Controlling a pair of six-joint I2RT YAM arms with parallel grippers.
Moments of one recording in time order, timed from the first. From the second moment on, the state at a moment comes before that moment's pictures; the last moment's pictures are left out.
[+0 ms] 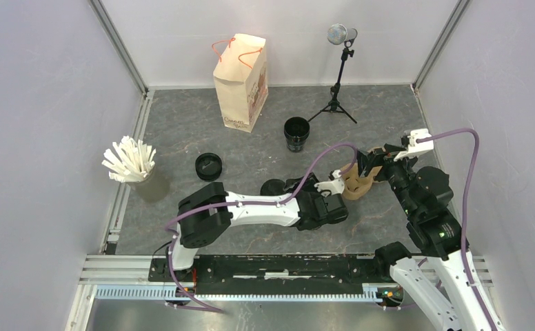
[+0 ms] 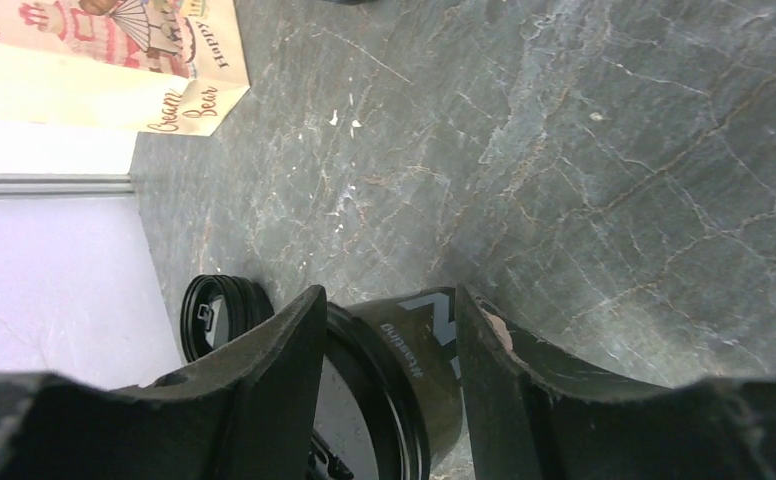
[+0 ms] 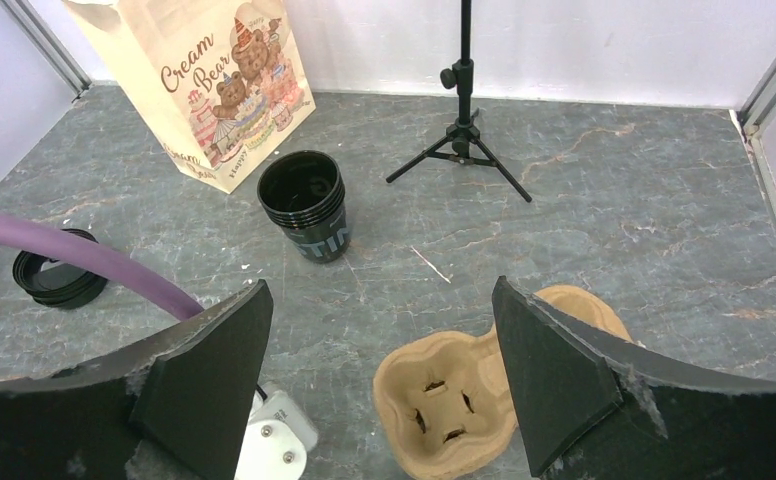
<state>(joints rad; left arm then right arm) -1.31 1.98 1.43 -0.62 -1.02 -0.13 0.35 0.52 0.80 -0.35 0.11 0.14</state>
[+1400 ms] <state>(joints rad) -0.83 0.58 0.85 -0.64 -0.34 -0.27 0.96 1.23 0.92 -0.33 0.02 0.14</state>
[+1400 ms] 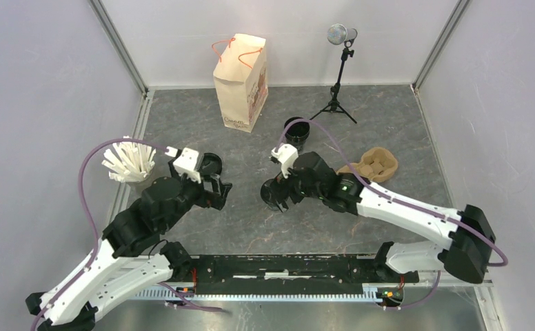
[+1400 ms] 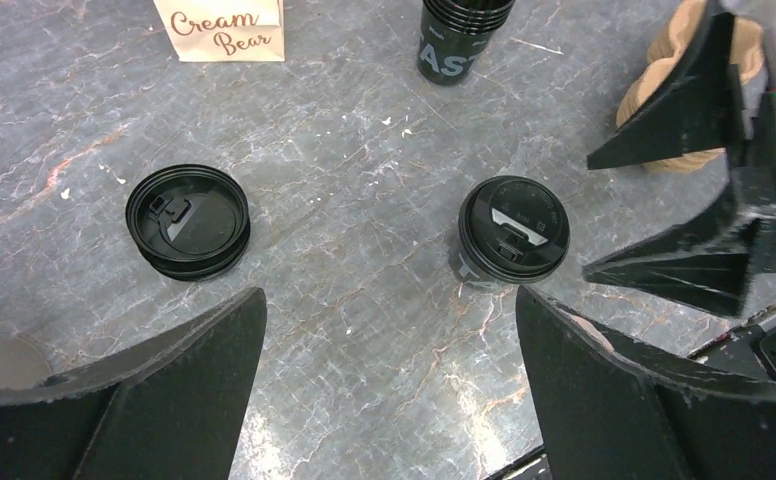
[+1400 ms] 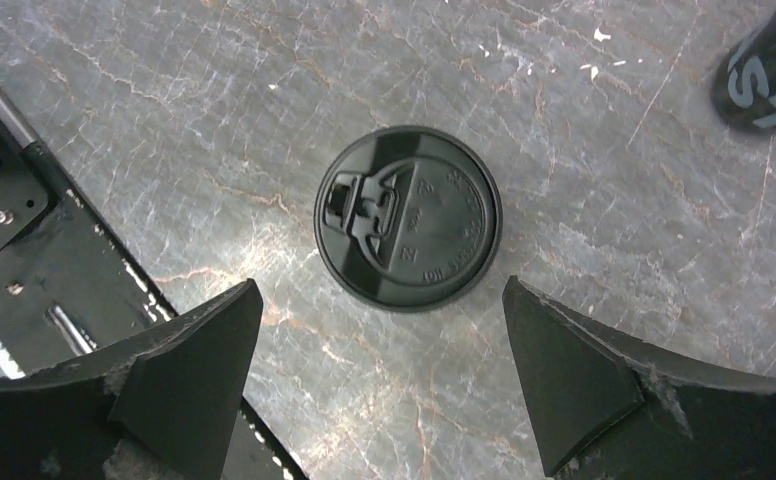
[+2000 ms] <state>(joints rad) -0.83 0.48 0.81 -0.71 -0.31 -0.27 1.00 1.50 1.11 -0.37 0.12 0.13</state>
